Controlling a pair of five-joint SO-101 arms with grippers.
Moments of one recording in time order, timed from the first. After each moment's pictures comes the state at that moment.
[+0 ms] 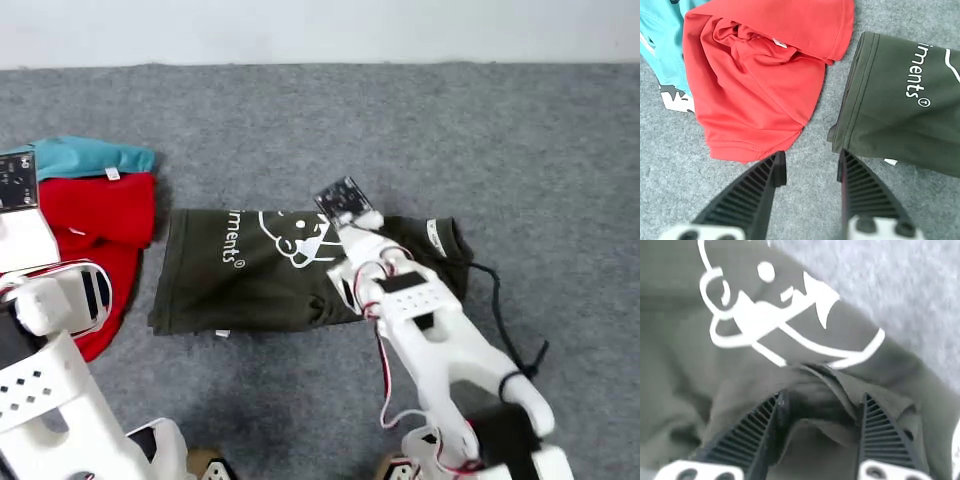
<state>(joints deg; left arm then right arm) -30.8 -43.0 17.0 99.9 -5.5 -21.9 -11.9 51.3 23.6 13.5</state>
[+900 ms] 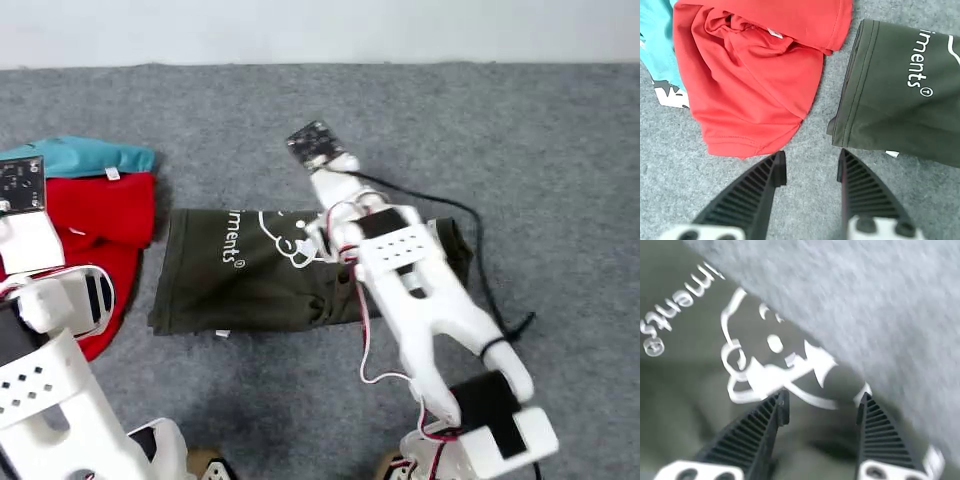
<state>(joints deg) -30.8 -43.0 19.2 99.9 -6.8 -22.8 -4.6 23.7 48.1 14.2</state>
